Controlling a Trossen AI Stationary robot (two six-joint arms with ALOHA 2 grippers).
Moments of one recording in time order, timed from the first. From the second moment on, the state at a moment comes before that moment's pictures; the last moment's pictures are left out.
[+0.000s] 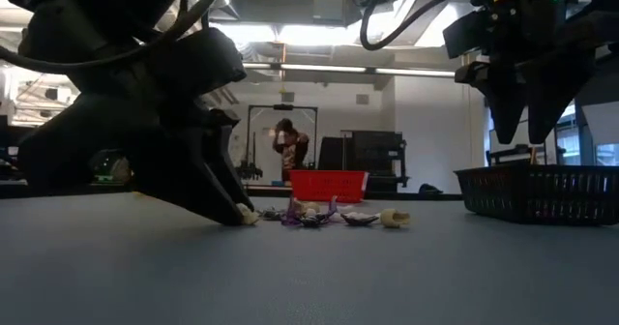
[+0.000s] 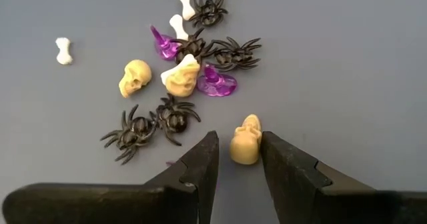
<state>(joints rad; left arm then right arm) -0.41 1.82 0.76 0.18 -0.38 -0.14 0.26 1.51 1.07 -1.07 0.09 0.13</state>
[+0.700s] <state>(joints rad) -0.41 1.82 0.76 0.20 -0.38 -0.16 0.26 1.51 1.07 -1.07 0.09 0.13</state>
